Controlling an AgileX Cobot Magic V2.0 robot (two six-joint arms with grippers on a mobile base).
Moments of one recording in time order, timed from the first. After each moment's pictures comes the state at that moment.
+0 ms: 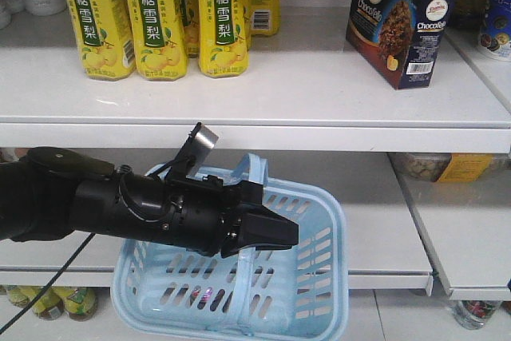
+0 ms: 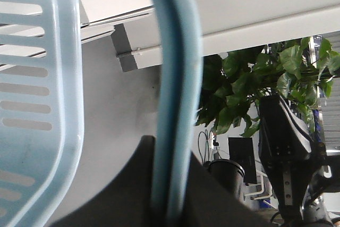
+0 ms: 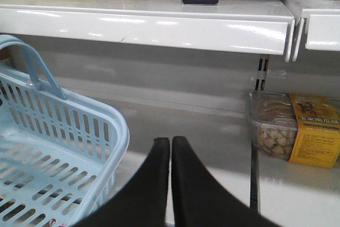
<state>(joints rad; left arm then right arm) -0.48 1.61 -0.94 -1.58 0.89 0.75 0.20 0.06 -0.14 0.23 0.27 -0.22</state>
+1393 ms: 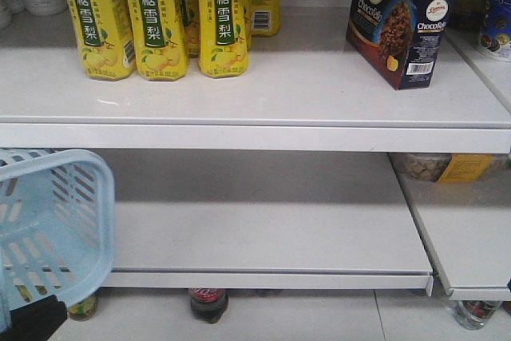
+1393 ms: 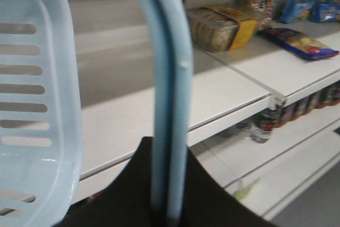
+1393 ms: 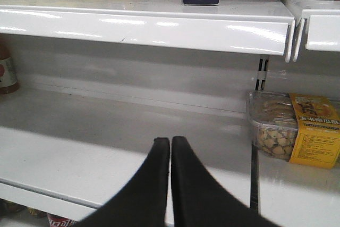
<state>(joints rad) -0.49 0.36 -0.12 -0.84 0.15 0.70 0.20 0.06 -0.14 0.23 0.27 -0.22</state>
